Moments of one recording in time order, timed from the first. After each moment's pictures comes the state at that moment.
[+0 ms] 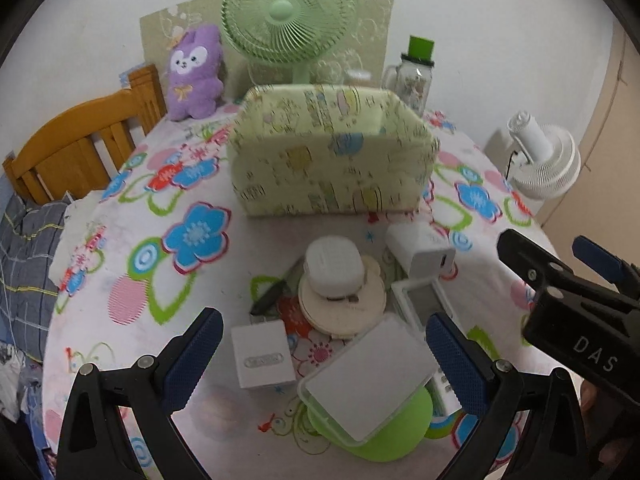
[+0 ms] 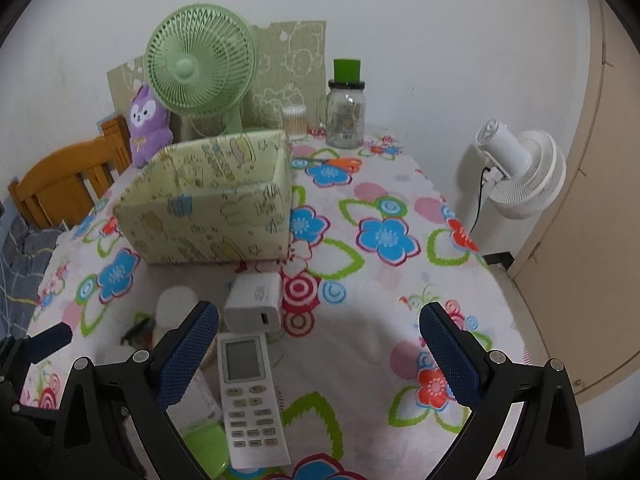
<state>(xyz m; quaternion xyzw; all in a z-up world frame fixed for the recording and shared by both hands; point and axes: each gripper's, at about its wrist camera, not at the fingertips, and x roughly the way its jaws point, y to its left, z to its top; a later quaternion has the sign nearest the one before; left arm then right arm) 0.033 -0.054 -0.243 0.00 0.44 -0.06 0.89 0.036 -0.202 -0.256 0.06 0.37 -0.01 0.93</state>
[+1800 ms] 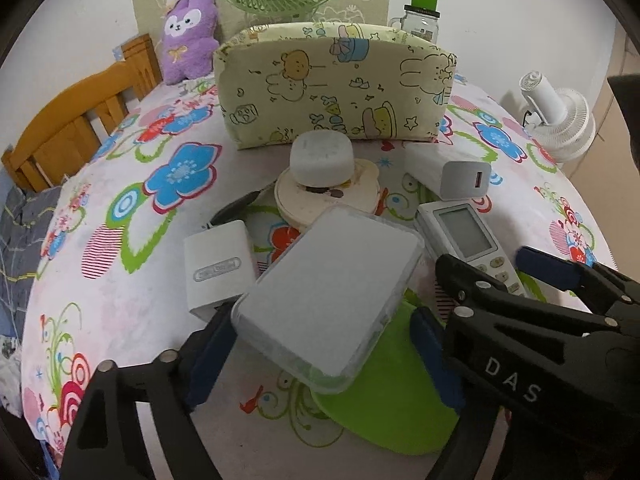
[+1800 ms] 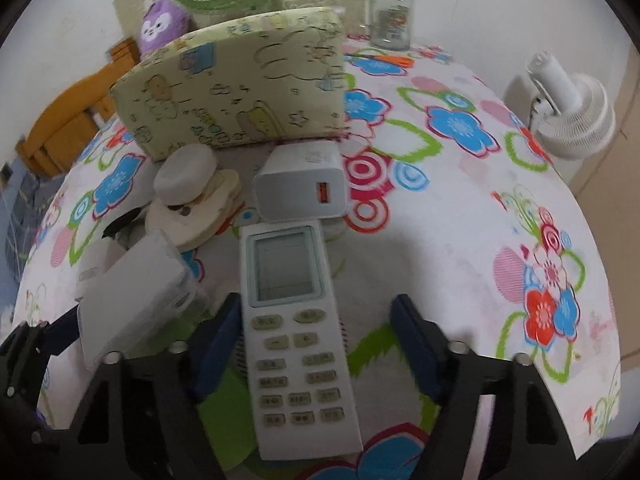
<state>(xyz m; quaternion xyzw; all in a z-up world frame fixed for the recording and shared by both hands) 0.027 -0.057 -0.303 0.02 0.48 -0.05 0.88 0.051 -0.157 -0.334 0.06 0.48 0.05 0.88</state>
